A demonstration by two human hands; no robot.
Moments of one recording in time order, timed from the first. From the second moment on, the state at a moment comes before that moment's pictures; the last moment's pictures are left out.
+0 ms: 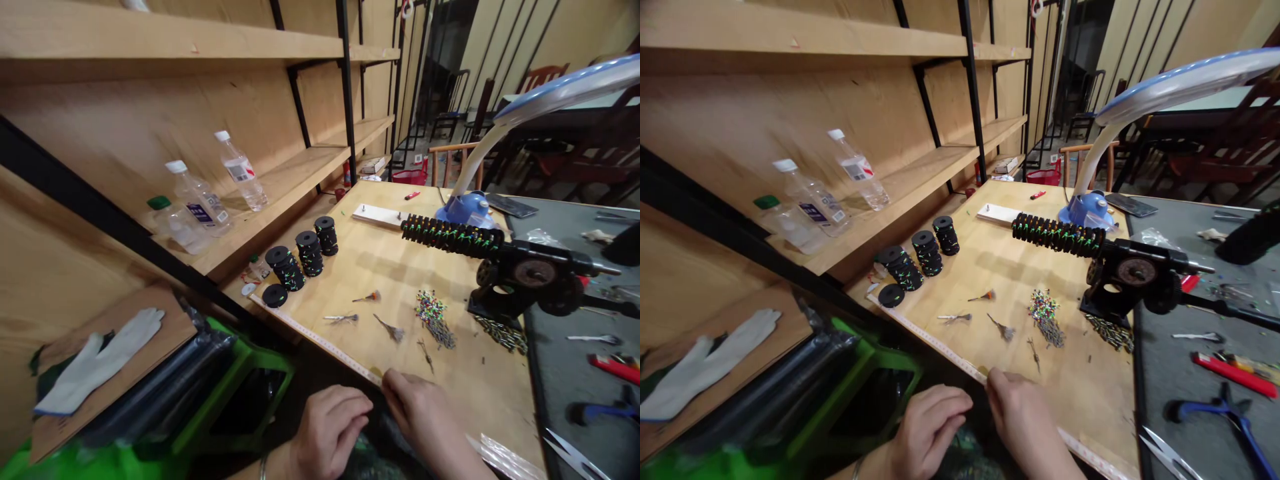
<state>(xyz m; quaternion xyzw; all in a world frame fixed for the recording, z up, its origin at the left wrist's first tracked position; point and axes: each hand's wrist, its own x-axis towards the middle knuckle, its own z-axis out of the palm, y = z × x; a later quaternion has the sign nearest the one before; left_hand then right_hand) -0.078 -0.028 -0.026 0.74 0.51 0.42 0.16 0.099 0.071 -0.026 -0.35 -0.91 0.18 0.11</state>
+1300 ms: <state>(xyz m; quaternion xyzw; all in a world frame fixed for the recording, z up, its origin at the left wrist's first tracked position) -0.092 -0.026 -0.042 0.74 0.61 0.27 0.09 0.058 0.077 -0.023 -0.35 -0.93 0.12 0.08</state>
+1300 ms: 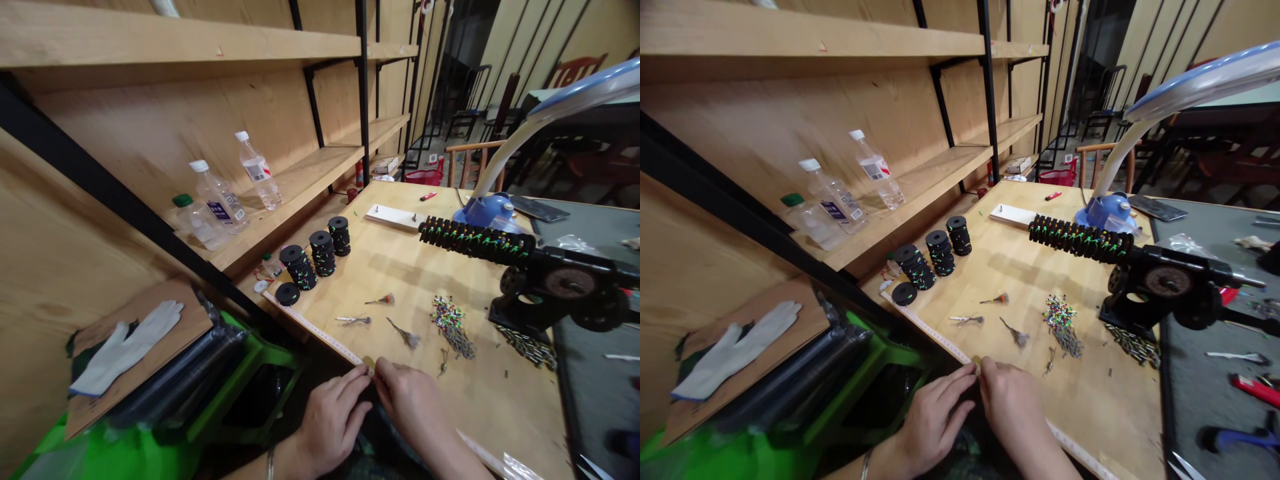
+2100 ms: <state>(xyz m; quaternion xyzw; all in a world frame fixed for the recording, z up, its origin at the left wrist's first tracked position) -0.062 -0.019 -0.025 0.75 0.65 0.01 -0.07 0.135 0.091 0.001 -0.28 -0.94 0.17 0.10</state>
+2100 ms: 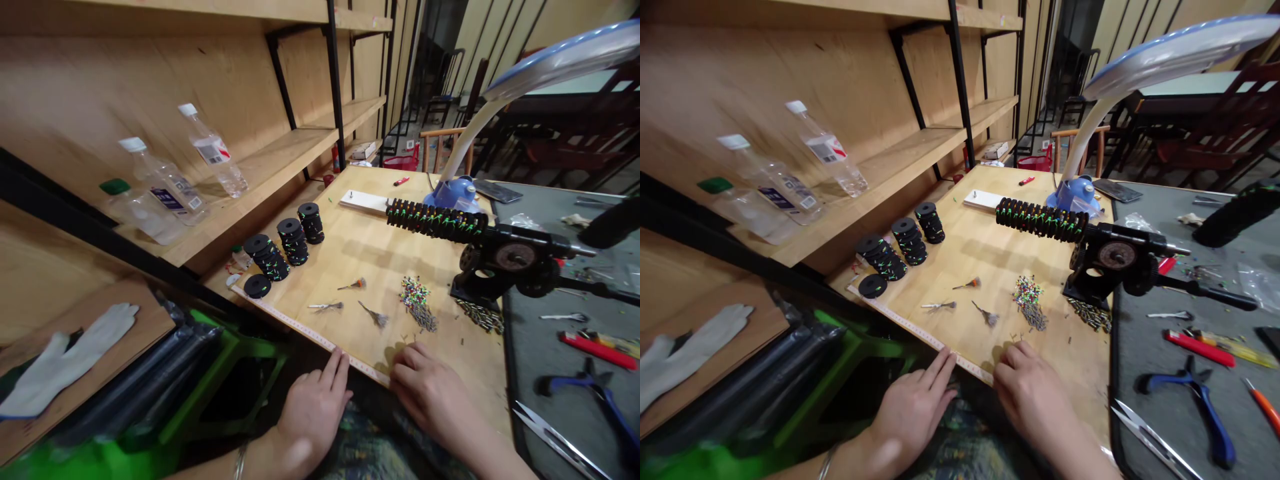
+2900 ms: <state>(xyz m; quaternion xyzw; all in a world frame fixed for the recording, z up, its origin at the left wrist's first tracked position) -0.061 -0.015 -0.011 0.75 0.66 0.00 -0.04 0.144 0.095 -0.004 -0.27 -0.95 0.13 0.09</state>
